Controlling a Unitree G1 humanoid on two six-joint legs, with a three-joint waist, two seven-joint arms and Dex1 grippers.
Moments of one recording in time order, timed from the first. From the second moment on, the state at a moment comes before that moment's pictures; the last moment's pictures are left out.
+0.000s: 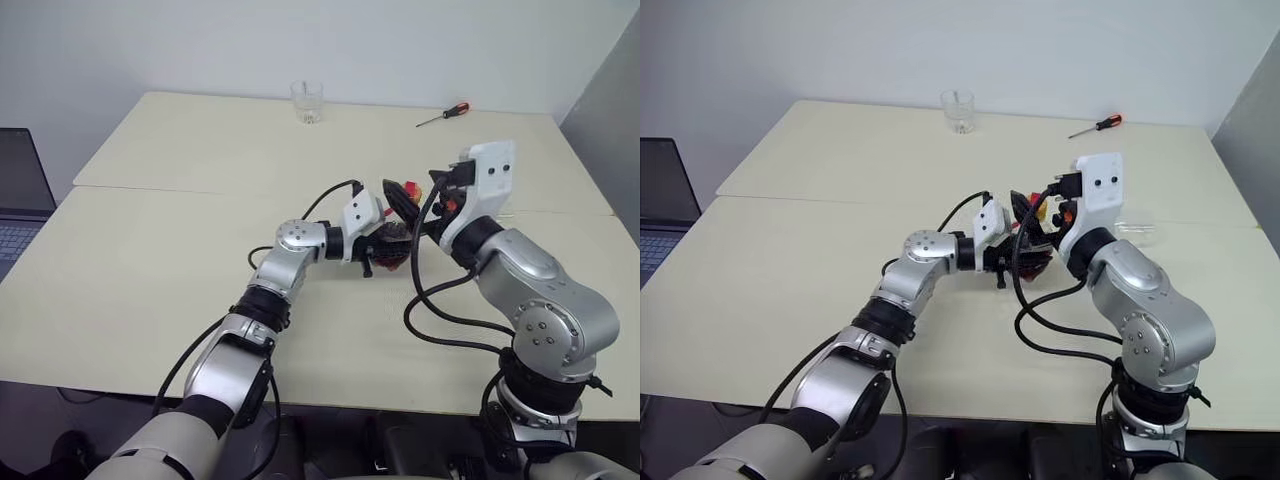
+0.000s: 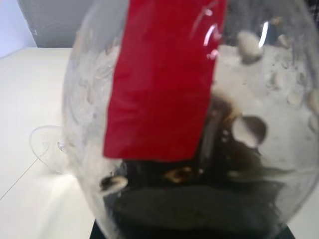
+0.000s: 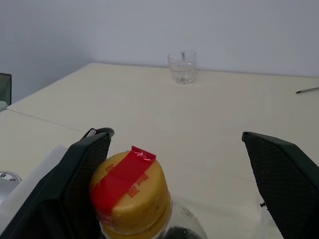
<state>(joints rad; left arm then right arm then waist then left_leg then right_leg) -0.88 0.12 -0.21 0.64 -0.11 -0.01 -1.08 -0.56 -0.13 -0.15 -0.69 0.43 1.16 0.08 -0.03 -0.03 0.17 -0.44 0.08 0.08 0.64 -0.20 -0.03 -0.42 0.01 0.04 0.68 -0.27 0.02</state>
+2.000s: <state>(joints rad) -0.85 0.17 -0.16 0.60 -0.12 0.02 -1.08 -0.09 -0.34 -0.49 -0.26 0.38 0.67 0.11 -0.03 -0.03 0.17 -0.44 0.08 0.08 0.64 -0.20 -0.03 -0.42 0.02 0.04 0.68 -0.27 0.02</state>
